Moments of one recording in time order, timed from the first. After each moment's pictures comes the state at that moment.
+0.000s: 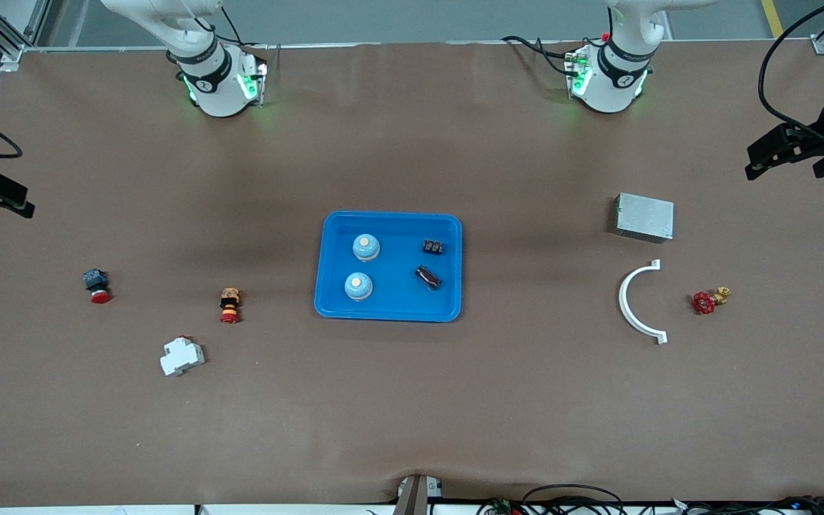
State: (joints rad) left arm 0.03 -0.07 -0.06 -1.61 0.03 1.54 -0.03; right arm -0.05 0.04 -0.08 -1.52 -0.03 1.57 -0.11
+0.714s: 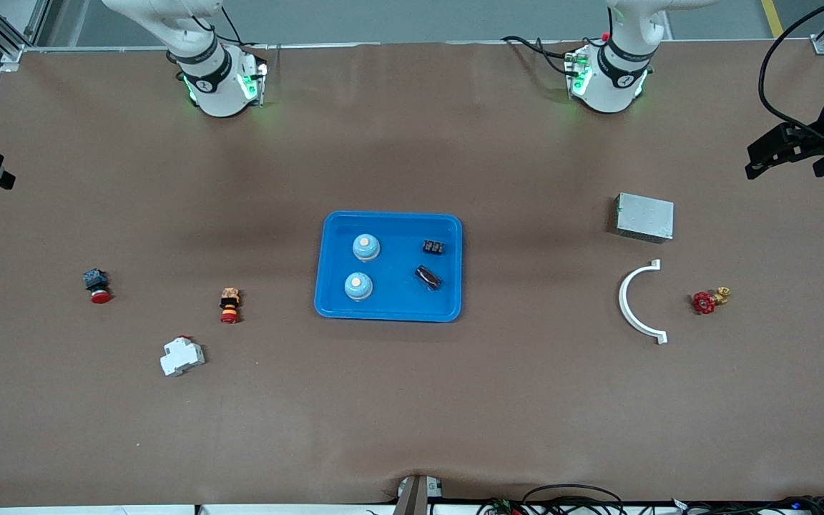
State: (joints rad) left arm 0.03 -0.07 -0.06 -1.61 0.03 1.53 -0.03; right arm -0.08 -0.02 -0.08 -1.52 0.02 1.51 -0.10
